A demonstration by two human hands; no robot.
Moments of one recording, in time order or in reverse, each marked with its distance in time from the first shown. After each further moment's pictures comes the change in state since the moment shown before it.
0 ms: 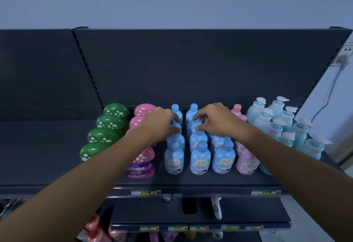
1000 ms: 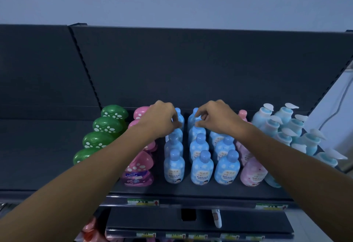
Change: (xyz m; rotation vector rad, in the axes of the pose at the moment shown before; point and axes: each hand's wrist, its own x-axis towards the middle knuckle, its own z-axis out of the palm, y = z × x) left_hand 0.030 -0.008 -0.008 0.024 0.058 -0.100; right_hand 0.038 0.007 -0.002 0.000 0.026 0.050
